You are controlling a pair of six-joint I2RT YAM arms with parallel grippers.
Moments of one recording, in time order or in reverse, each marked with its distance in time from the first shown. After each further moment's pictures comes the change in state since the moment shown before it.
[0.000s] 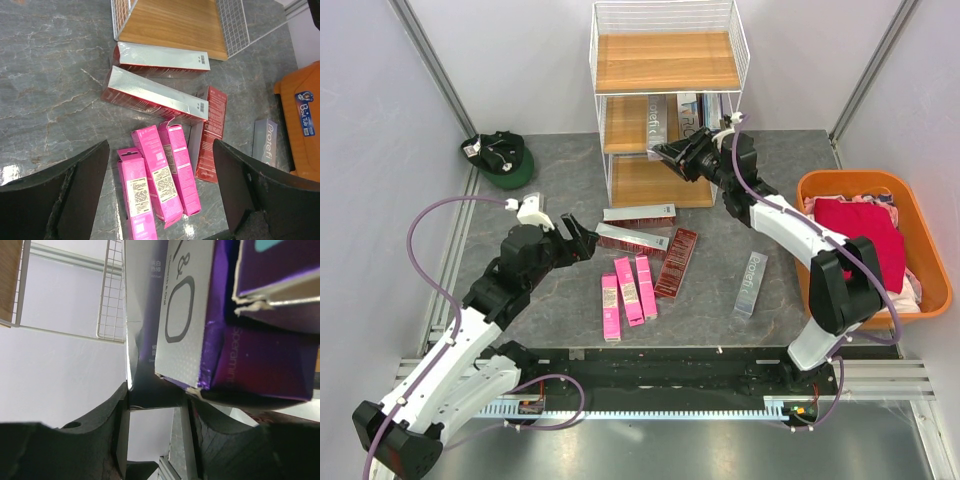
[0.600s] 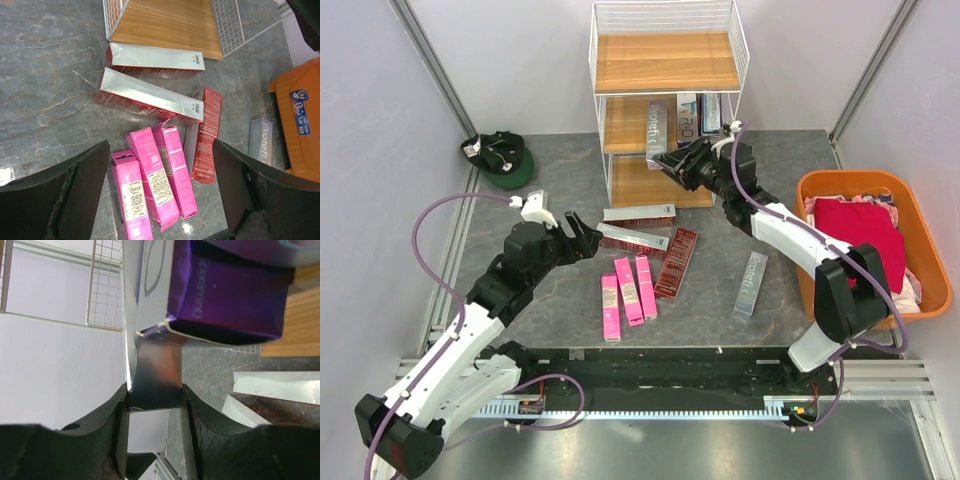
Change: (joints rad) left arm 0.000 0.031 0.000 0.038 0.026 -0.002; right arm 0.029 -0.052 -0.067 -0.019 0.036 -0.014
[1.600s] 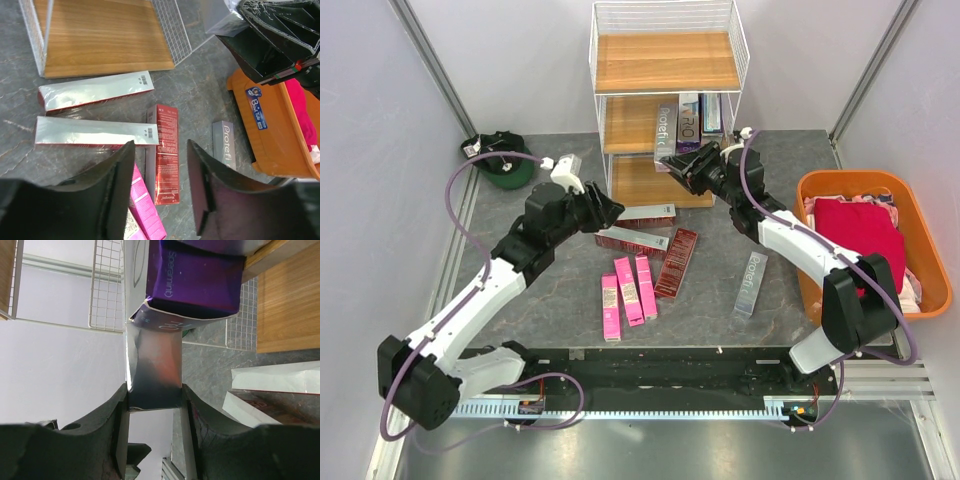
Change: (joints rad) left arm -0.004 0.305 0.200 0.174 0.190 0.028; right arm -0.013 -0.072 -0.084 0.019 0.031 0.045
